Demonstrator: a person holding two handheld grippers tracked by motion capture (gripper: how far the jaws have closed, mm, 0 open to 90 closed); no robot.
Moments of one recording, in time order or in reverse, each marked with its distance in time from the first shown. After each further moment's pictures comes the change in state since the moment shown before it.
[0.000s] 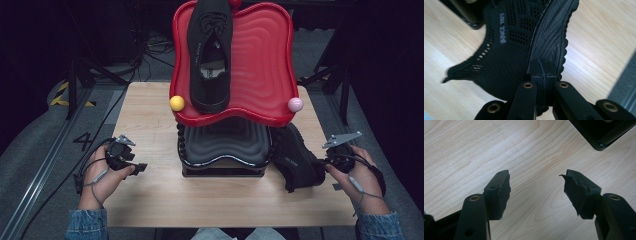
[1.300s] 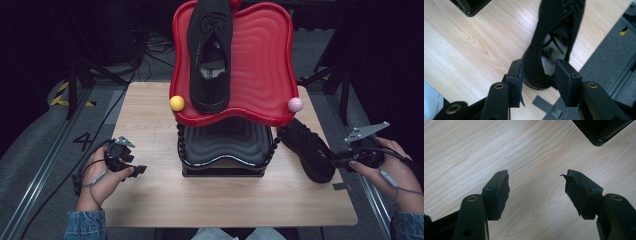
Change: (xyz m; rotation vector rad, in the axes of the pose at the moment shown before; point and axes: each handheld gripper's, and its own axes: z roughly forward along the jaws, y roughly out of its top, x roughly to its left) left arm -0.002 -0.003 0.000 0.017 -0.015 0.000; right arm -0.026 0.000 -0.047 0.062 -0.014 -0.072
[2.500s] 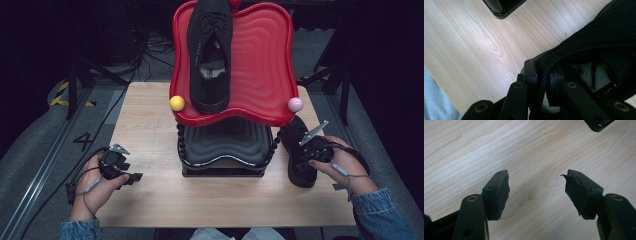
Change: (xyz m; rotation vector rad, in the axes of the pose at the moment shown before) left arm -0.001 -0.021 -0.003 0.014 -0.023 -0.044; right arm 0.030 0.051 0.079 0.134 0.218 -0.100
